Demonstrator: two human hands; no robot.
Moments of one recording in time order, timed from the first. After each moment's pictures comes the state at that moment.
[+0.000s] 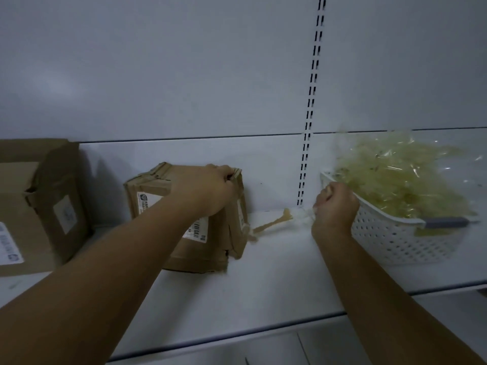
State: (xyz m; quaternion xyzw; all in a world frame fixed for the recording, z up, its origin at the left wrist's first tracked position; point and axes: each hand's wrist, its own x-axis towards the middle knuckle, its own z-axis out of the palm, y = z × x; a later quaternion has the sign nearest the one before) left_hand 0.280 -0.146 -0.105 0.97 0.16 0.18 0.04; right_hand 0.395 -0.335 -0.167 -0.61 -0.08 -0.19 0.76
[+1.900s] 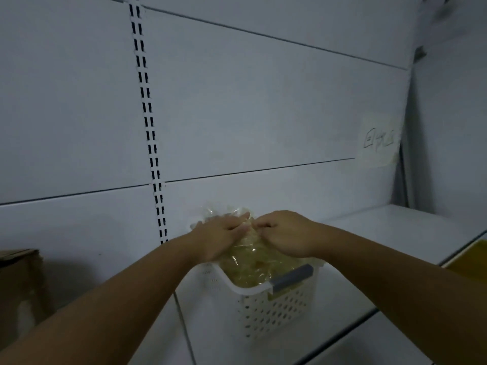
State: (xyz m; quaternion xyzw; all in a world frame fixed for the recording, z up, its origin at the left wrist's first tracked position) left_hand 0.490 -0.350 -0.124 0.96 -0.11 0.05 0.27; right_hand 0.496 -0.522 -0.102 -0.92 -0.33 -0.02 0.21
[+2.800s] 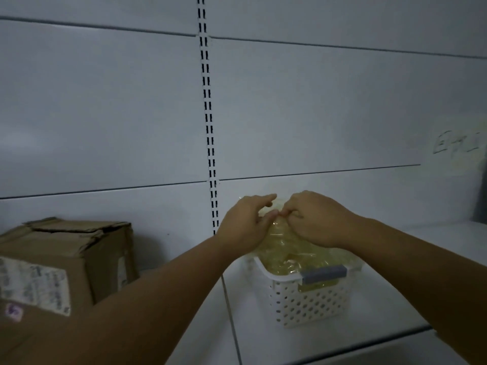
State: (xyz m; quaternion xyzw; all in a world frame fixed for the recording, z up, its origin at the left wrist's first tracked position) left_hand 0.455 -0.354 -0.118 0.91 -0.08 0.33 0.24; right_hand 0.490 -0.517 -0.084 -0.88 -0.41 -0.18 0.14
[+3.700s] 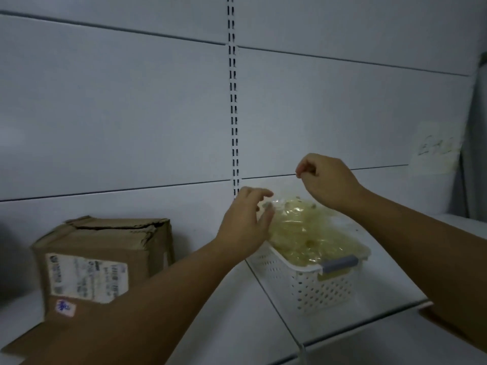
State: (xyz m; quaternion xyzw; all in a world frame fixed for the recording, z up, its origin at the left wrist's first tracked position) left_hand 0.380 -0.309 -0.107 0.88 -0.09 0.37 0.29; right_hand 0.451 -0.474 -0.043 -0.85 -0.28 -0.31 0.31
